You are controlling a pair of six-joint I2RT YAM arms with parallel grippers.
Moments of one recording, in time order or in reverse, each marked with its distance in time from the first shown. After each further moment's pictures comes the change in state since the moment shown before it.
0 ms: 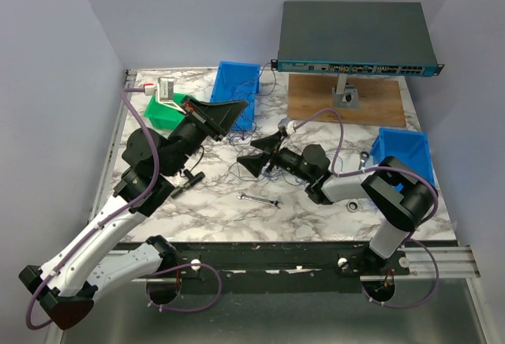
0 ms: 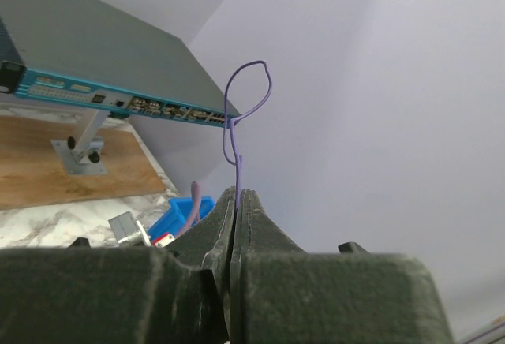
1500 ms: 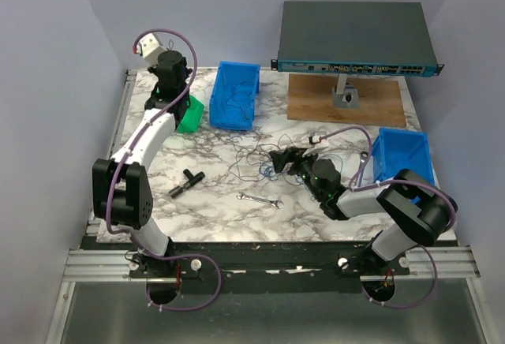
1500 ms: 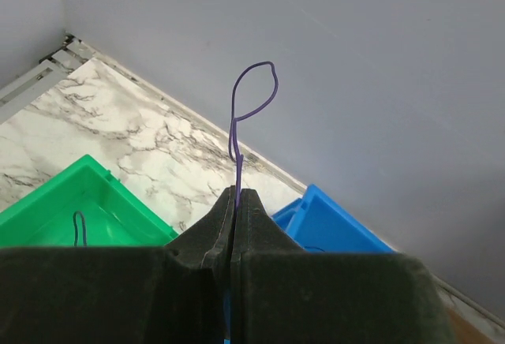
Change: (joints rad) left arm 0.514 0.747 0.336 -0.045 -0.530 0.287; right arm 0.000 -0.139 -0.219 -0.119 0.629 0.050
